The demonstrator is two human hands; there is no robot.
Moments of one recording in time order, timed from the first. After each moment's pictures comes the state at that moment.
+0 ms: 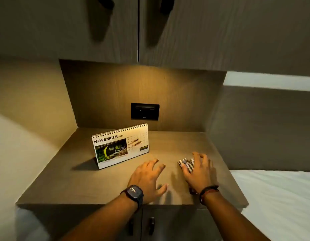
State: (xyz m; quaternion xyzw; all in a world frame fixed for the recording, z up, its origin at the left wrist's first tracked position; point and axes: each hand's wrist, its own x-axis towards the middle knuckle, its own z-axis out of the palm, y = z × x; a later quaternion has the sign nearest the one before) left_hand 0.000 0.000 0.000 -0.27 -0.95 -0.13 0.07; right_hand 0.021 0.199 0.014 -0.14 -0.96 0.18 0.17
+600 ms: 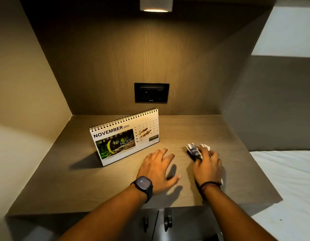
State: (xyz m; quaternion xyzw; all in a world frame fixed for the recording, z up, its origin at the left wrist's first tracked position) left_hand -0.066 -0.013 -0.043 -0.32 -0.94 -0.15 0.04; right_hand -0.042 0.165 -0.059 -0.28 -0.91 0.23 0.18
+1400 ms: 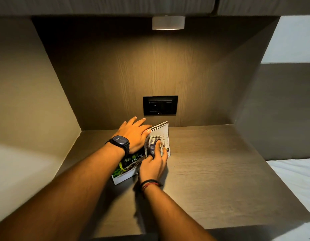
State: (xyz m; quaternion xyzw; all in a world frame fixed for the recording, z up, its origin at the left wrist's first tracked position) left_hand -0.209 -0.095 0.049 -0.26 -0.96 -0.04 0.02; right_hand -0.130 -0.032 -0.029 -0.28 -0.73 0.57 0.23
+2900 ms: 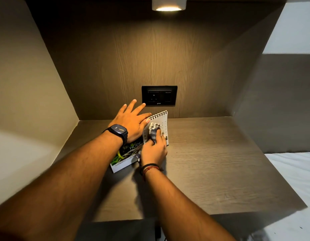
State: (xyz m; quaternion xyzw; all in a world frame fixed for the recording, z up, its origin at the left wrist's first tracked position) left_hand -0.210 -0.098 0.043 -0.28 -0.95 0.03 0.10; right_hand -0.137 -0.025 -0.028 -0.29 -0.71 0.60 0.23
